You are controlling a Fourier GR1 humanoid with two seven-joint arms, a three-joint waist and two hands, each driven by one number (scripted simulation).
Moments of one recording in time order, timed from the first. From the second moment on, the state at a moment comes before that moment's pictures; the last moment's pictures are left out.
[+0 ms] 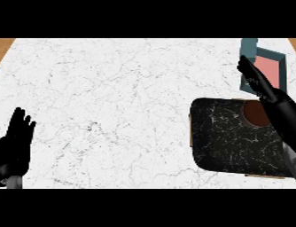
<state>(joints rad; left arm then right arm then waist) 0.07 0.29 0.00 -1.57 0.29 0.44 0.20 -0.26 -0.53 0.23 -1.64 -0.10 -0.01 -0.25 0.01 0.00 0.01</state>
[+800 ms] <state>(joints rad) 0.03 0.46 -0.17 -1.53 0.06 0.26 0.05 0.13 -0.38 -0.31 -1.41 -0.21 -0.28 -0.95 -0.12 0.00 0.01</state>
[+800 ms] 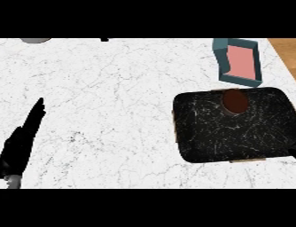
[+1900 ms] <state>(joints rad) -0.14 0.39 -0.20 -1.30 -0.04 0.15 -0.07 0.64 -0.30 -0.14 -1.93 0.47 -0.48 -0.36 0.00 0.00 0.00</state>
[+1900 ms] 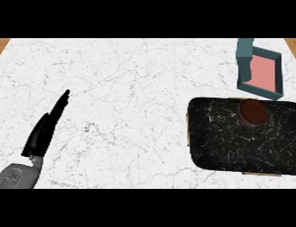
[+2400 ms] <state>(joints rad) -0.16 0.36 -0.17 -1.29 -0.07 0.11 -0.05 0.47 -0.29 -0.08 -1.97 0.72 -0.31 0.03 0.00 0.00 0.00</state>
